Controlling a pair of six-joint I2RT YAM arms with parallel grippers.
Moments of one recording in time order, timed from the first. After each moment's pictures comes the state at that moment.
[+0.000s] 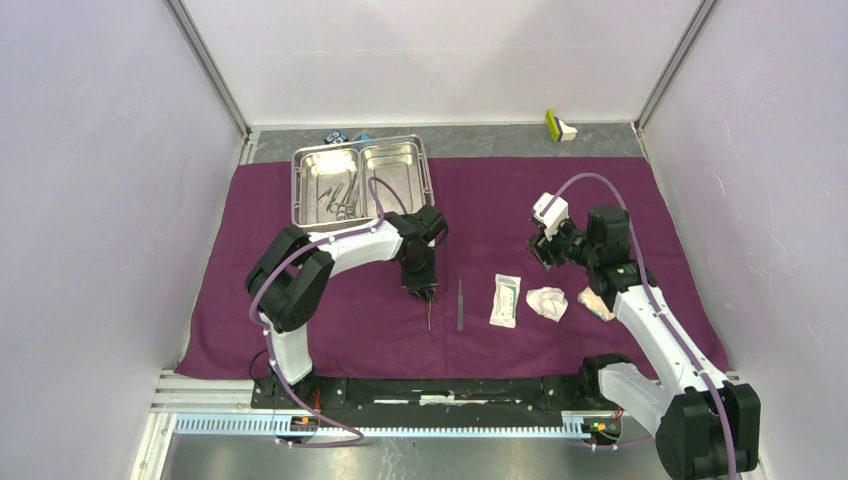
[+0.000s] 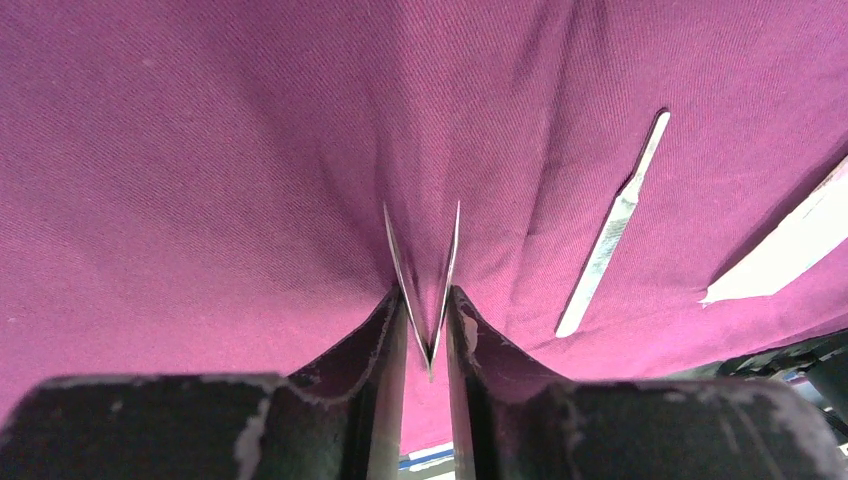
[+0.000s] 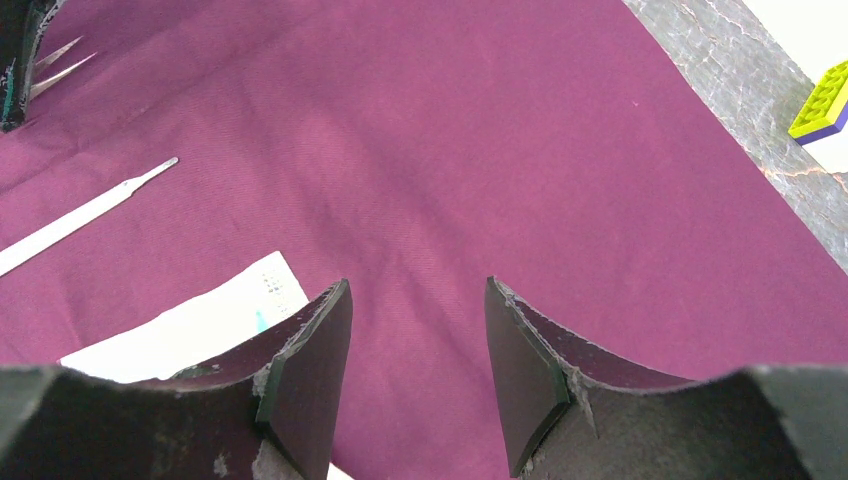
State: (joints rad) left arm -0.75 1.85 1.19 -0.70 0.17 -0.74; right arm 0.15 0.97 0.61 -0.17 -0.50 -0.55
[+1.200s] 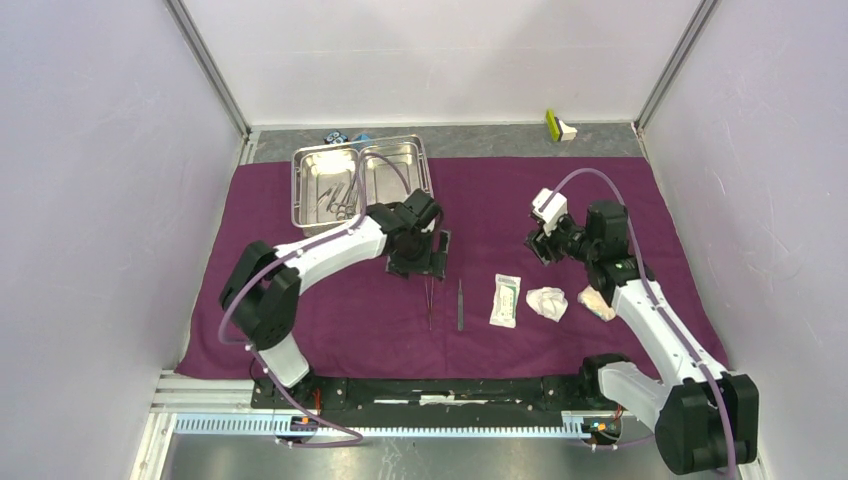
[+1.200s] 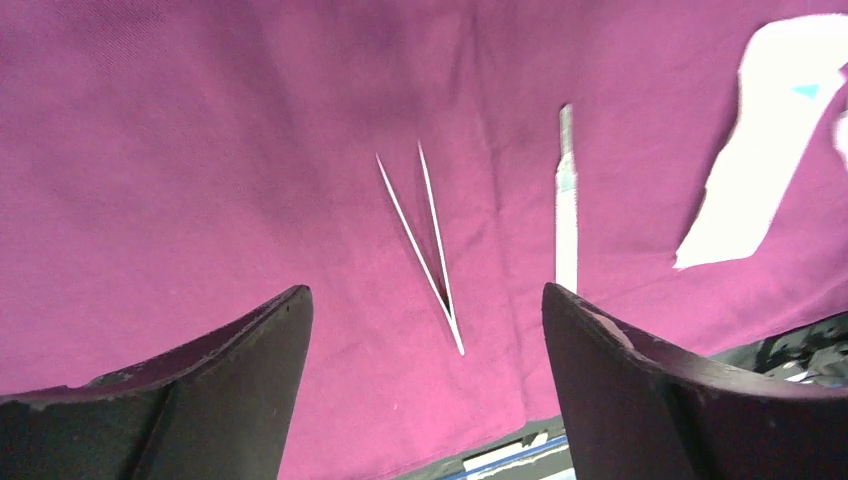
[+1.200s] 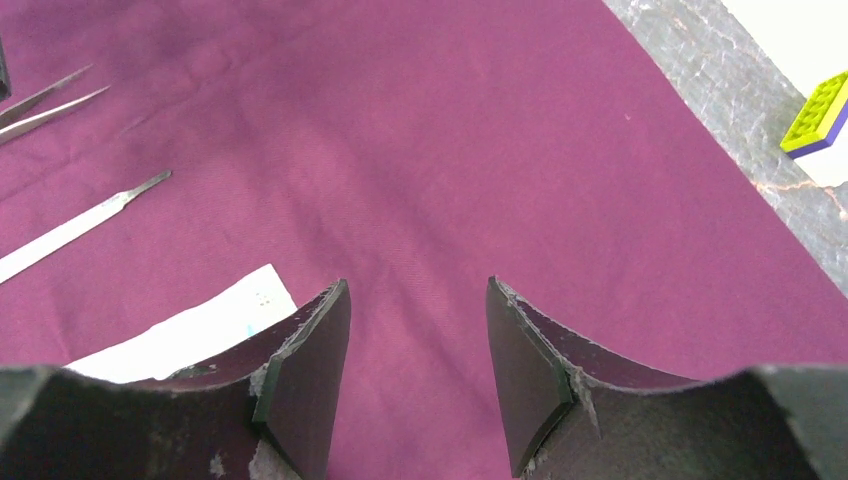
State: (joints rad) left arm -0.75 1.72 1.20 -0.71 0.06 -0.59; right arm 0.15 0.99 0.62 -0.16 -0.50 -0.56
